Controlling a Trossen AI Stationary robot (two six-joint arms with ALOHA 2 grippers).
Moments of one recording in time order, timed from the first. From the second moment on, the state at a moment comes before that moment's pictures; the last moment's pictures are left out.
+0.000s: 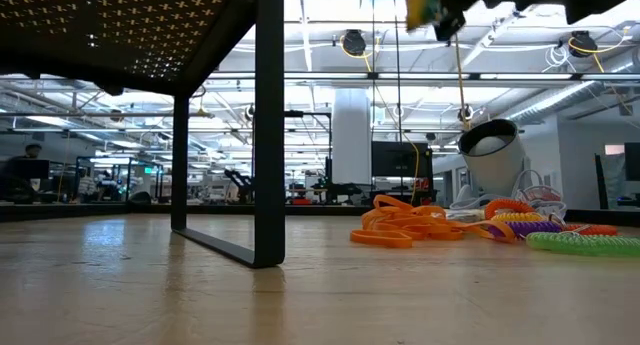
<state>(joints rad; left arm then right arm) -0.12 0.01 0.02 0.15 -0.06 -0.10 0.13 1.03 0.57 0.42 -0.16 0.13</state>
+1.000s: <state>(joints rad) -0.12 0.52 0.32 0.36 -0.33 0.02 -0.03 1.39 0.74 0.99 -0.08 0.00</state>
